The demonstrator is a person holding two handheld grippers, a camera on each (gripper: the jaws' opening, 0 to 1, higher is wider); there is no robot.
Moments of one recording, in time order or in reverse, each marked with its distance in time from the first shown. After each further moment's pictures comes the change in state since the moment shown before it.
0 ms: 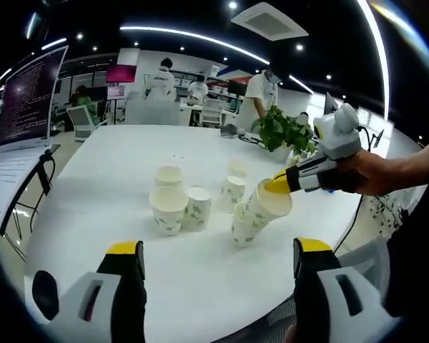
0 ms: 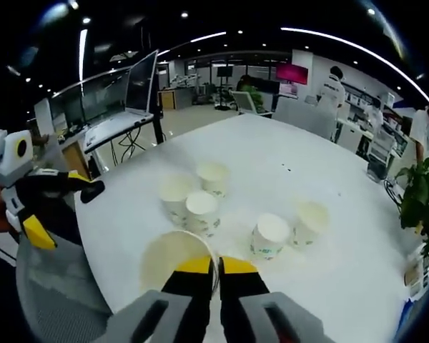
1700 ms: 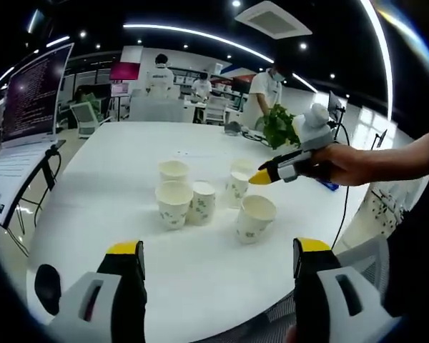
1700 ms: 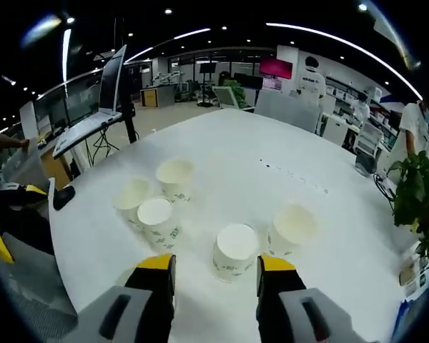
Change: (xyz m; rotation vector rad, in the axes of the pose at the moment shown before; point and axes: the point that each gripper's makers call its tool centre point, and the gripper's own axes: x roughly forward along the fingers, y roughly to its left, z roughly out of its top) left arm -0.009 0.002 -0.006 -0.009 0.013 0.025; right arm 0.038 -0.062 0.008 0.036 0.026 -0.100
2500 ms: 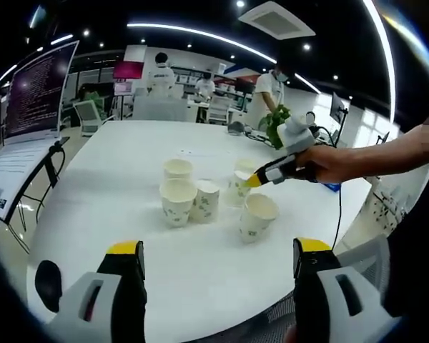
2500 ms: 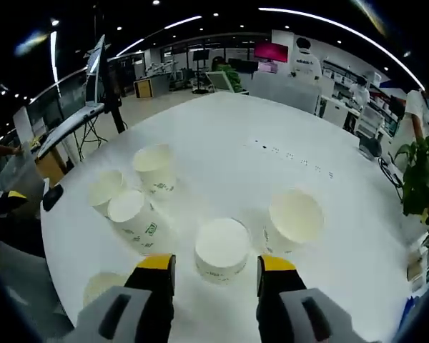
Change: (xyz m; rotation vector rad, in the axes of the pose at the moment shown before) left arm -0.002 -0.001 -0.001 -0.012 0.002 0.010; right arm 0.038 -0.016 -0.017 0.047 0.086 0.013
